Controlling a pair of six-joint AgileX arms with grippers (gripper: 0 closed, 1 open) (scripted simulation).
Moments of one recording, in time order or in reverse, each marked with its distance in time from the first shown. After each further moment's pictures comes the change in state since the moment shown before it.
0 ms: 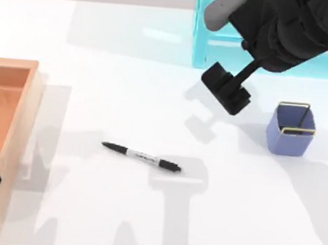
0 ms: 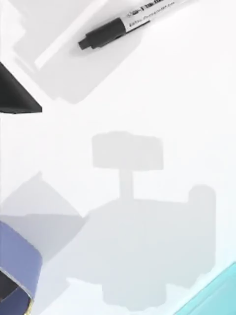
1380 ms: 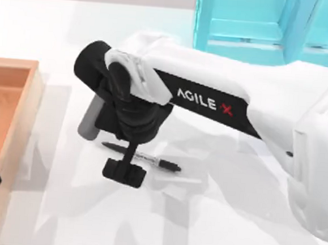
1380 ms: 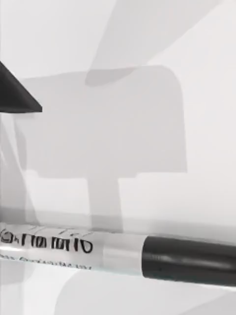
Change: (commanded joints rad) left arm 0.000 0.000 0.000 0.000 0.000 0.000; right arm 0.249 0.774 0.531 -0.221 0.052 -0.143
